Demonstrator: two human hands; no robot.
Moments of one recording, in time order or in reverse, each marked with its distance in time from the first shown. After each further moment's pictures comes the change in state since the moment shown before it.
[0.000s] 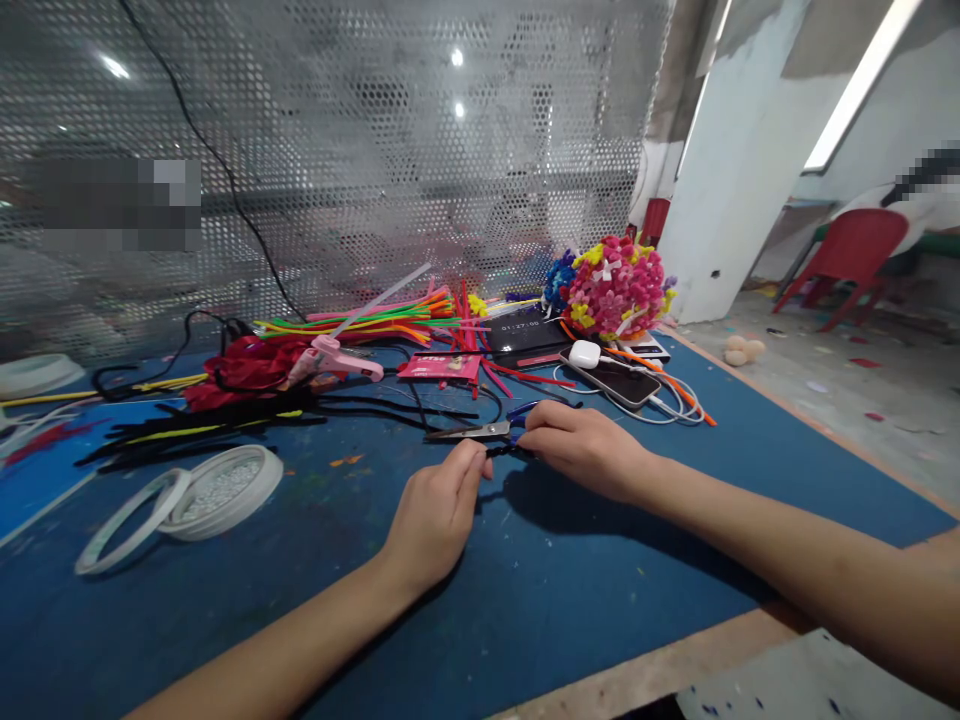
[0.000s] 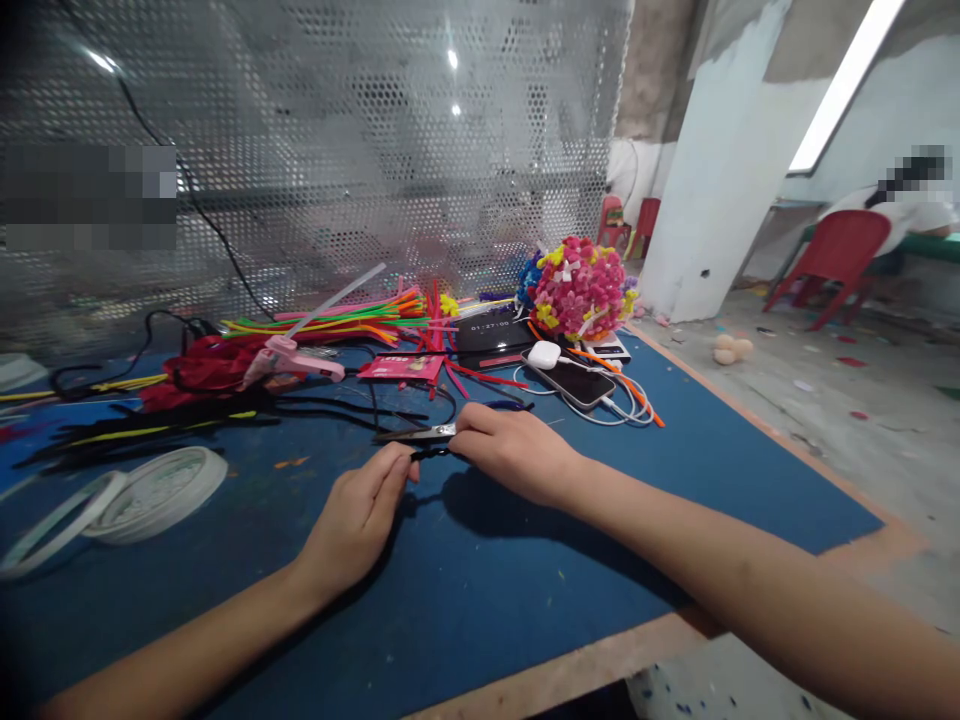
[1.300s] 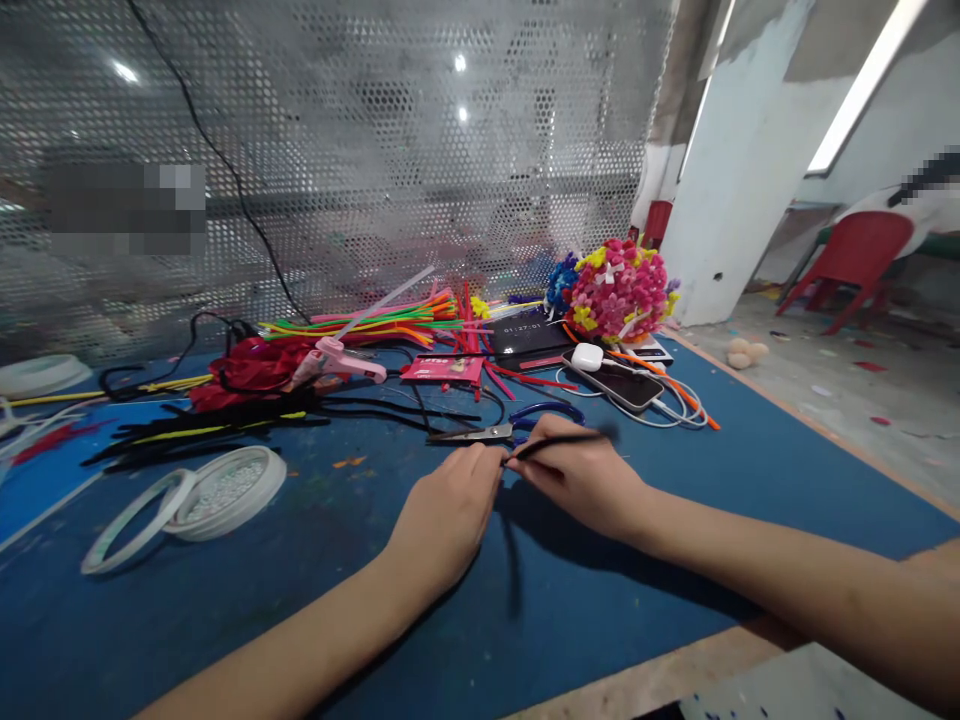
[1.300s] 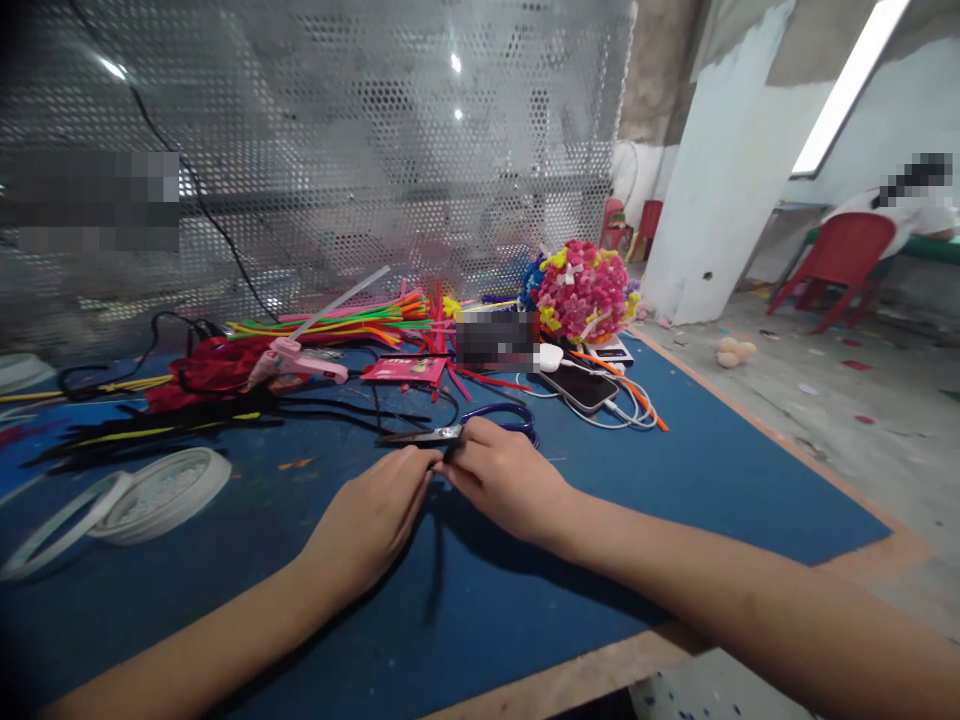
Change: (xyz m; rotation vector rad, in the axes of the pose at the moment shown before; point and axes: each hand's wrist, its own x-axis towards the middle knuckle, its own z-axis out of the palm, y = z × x) left_hand 0.005 0.004 0.000 0.556 -0.139 0.248; right_hand 0.005 -0.030 0.006 0.148 0.117 0.232
